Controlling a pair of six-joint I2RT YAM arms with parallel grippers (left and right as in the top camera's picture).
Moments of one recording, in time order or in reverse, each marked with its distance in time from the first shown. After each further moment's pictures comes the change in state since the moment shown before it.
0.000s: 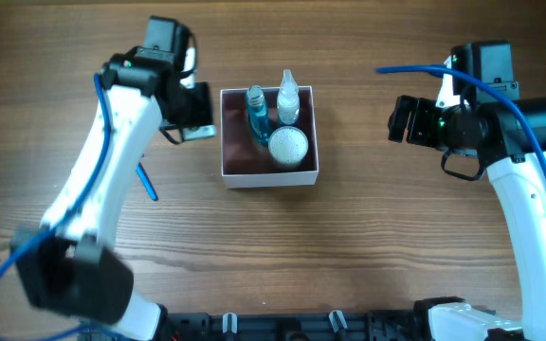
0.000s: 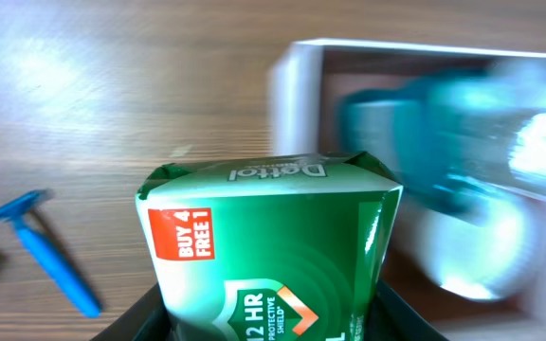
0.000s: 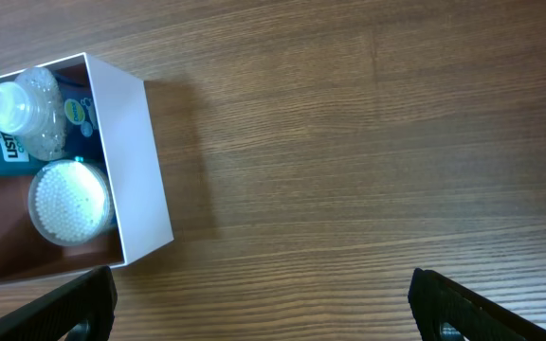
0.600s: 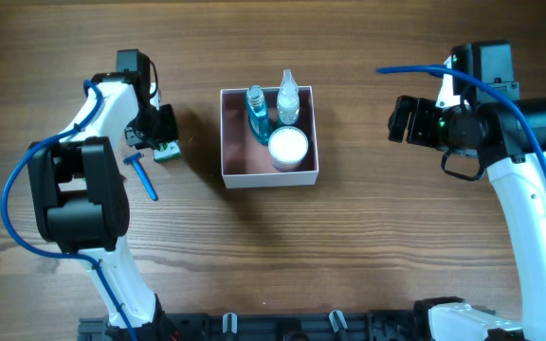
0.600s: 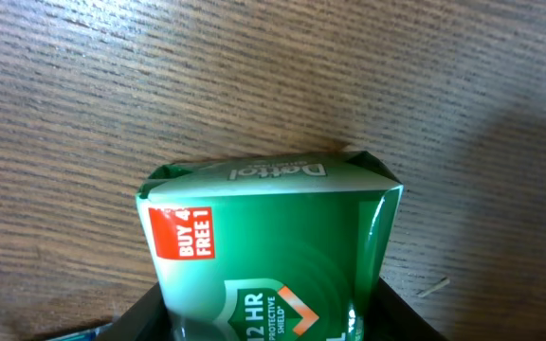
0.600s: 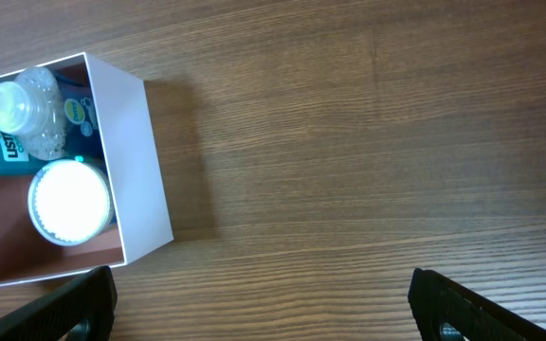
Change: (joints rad) left arm 0.282 0.385 -0.136 0.243 -0.023 0.105; right arm 0.000 -0.001 0.000 0.000 0.000 0.000
